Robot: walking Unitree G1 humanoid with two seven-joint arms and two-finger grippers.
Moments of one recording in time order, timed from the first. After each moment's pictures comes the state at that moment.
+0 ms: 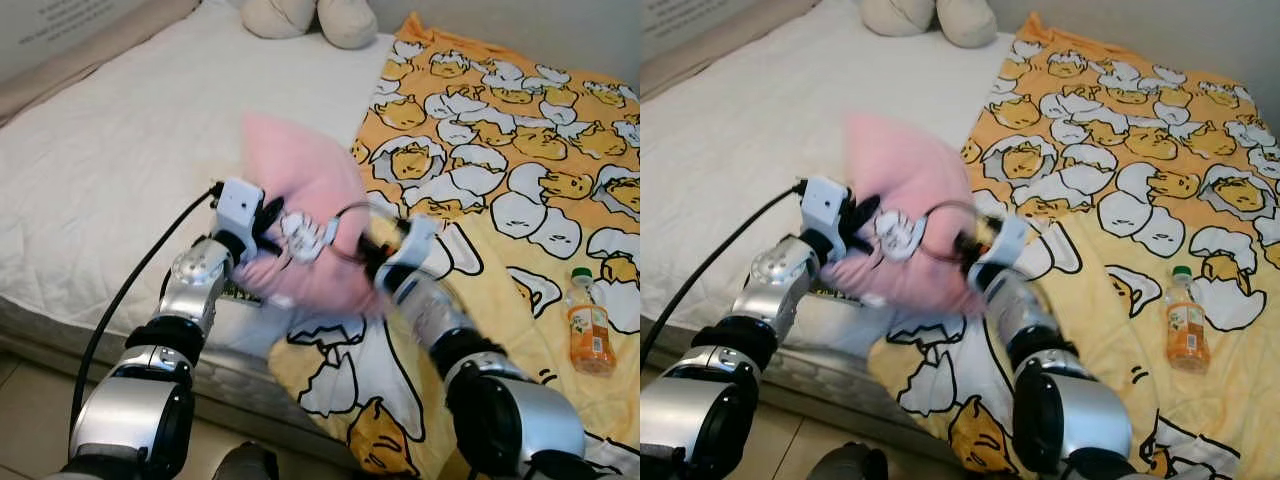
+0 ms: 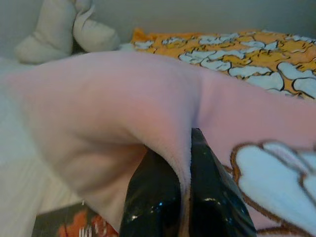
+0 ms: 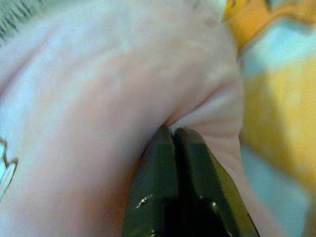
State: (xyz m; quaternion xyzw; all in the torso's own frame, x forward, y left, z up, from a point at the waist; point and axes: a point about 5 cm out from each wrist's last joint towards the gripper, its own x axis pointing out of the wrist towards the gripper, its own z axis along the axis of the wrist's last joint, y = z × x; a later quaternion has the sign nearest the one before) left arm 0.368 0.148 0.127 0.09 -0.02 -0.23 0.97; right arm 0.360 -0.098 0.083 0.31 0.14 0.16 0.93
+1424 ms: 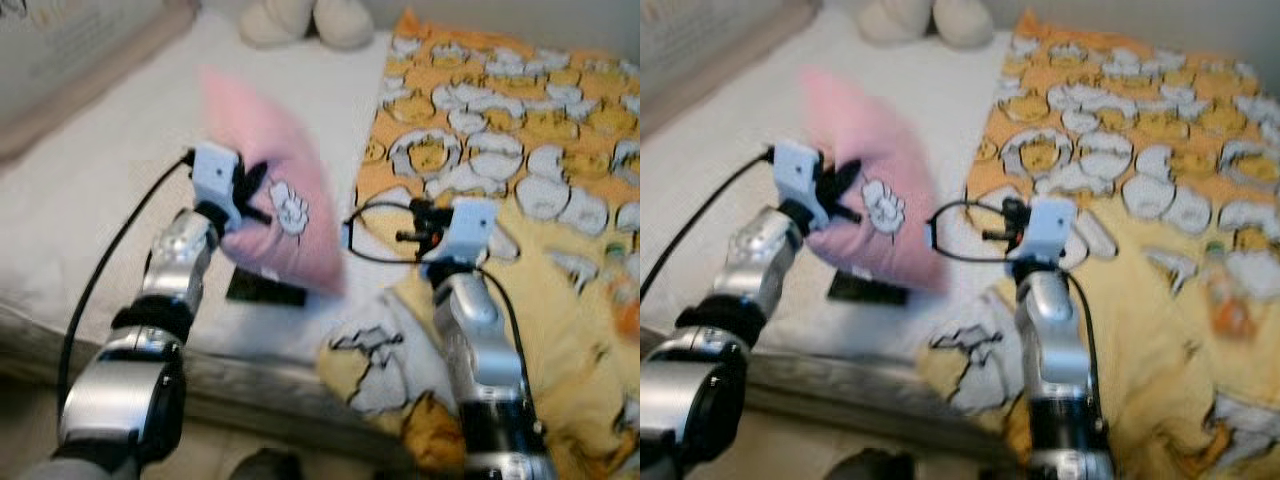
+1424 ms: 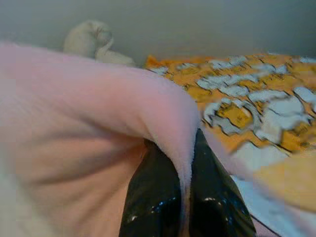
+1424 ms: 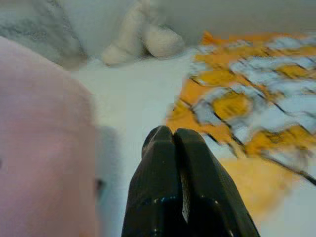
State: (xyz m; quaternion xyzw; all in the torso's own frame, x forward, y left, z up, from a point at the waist) left arm 0.382 0.154 0.159 0.06 -0.06 -0.21 0.97; right arm 0.318 -0.135 0.129 0.07 -0.01 0.04 1.00
